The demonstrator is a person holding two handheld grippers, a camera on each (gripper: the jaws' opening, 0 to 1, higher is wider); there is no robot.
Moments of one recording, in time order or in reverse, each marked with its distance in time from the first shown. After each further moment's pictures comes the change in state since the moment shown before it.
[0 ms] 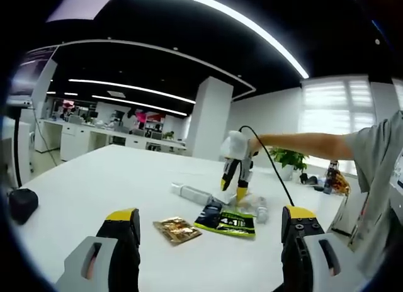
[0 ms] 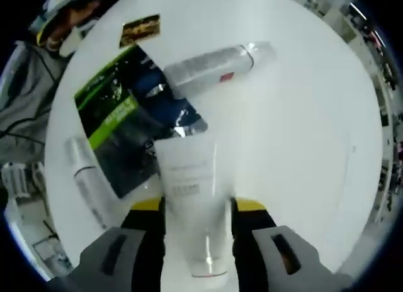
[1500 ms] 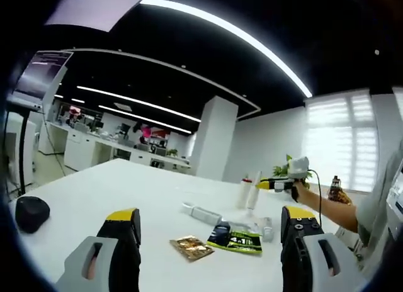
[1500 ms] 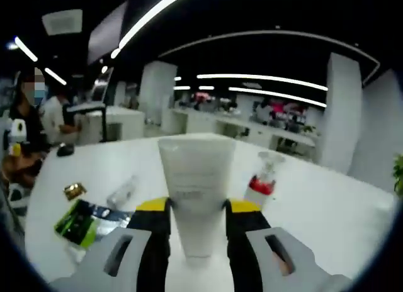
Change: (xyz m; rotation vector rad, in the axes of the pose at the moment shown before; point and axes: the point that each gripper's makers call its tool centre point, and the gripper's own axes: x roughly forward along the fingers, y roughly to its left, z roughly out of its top) left arm -0.020 0.022 0.036 -0.037 -0.140 0.011; right arm -0.143 0.001 -0.063 0.753 -1.031 -0.852
